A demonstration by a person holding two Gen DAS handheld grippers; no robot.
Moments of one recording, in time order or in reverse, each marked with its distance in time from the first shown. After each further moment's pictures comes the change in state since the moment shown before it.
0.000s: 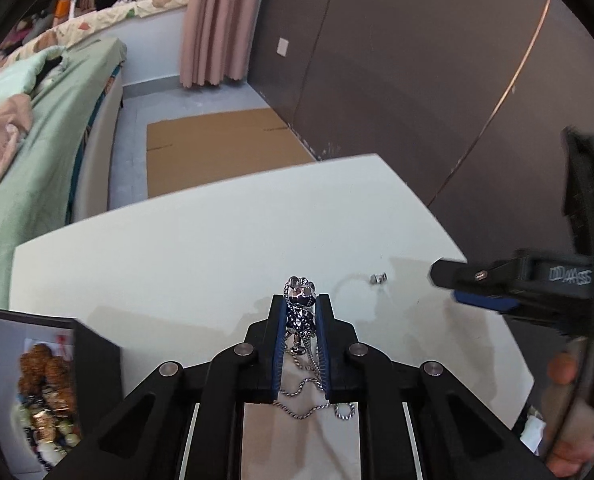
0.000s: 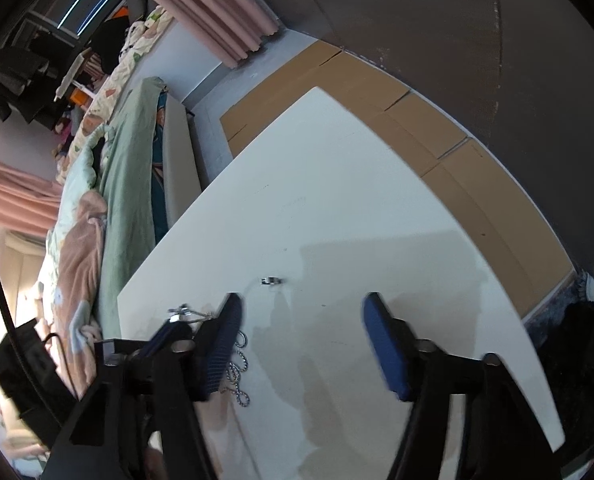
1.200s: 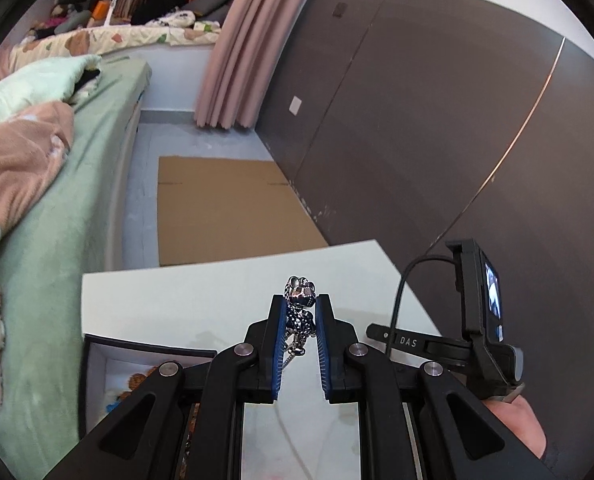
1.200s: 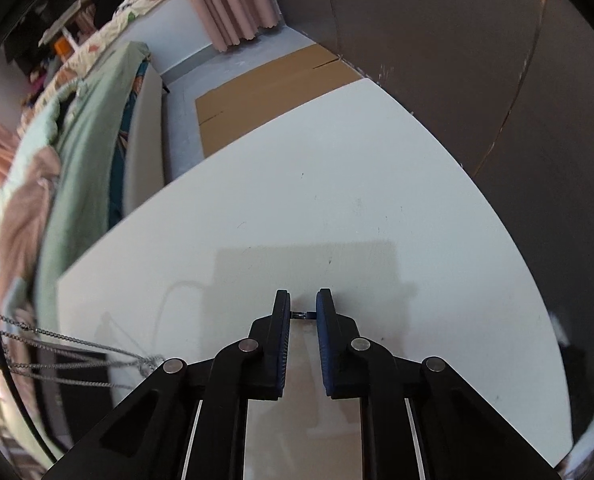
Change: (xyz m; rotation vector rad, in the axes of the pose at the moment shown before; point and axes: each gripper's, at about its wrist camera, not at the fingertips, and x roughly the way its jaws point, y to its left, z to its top) left arm -0.103 0.058 0.015 -0.111 -0.189 -0.089; right arm 0.027 0.047 -0.001 -0.130 -0.024 -0.212
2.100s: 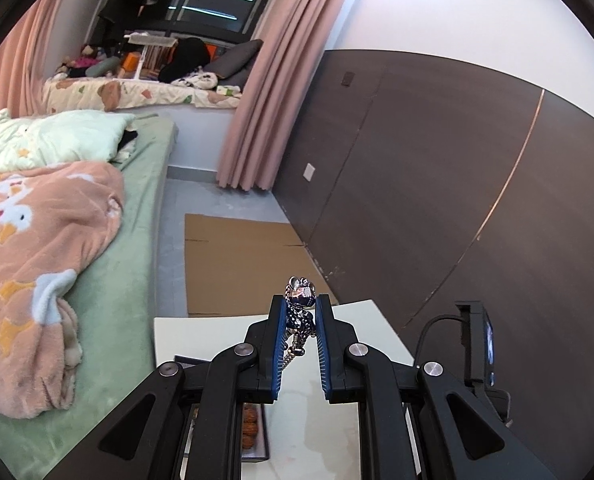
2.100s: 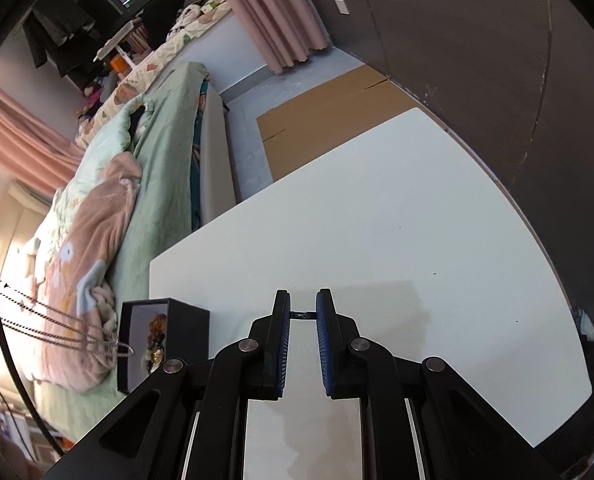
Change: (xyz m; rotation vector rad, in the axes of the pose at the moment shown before) left arm -0.115 0.007 0.018 -0.015 -0.208 0.055; right arm -0.065 0.042 -0.039 -0.056 -0.069 0.175
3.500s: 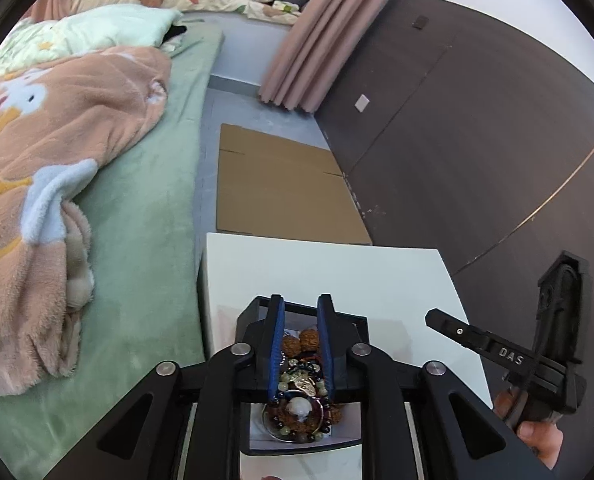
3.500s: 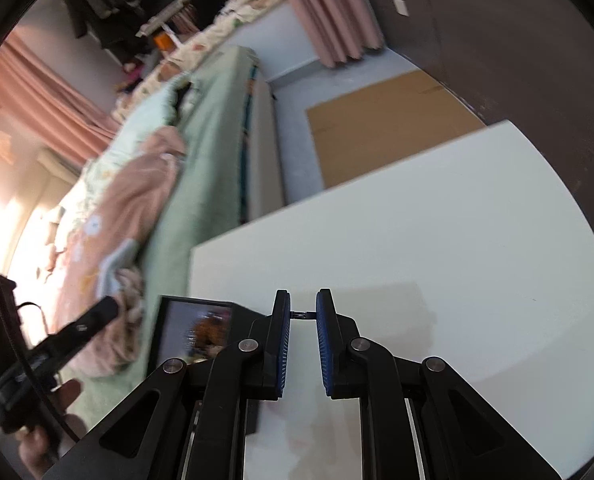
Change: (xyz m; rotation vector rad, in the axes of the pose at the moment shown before) left arm 0.070 0.108 -0.036 -0.184 0.277 0.051; right arm 0.029 0.057 0.000 -0.130 -0.010 0.141
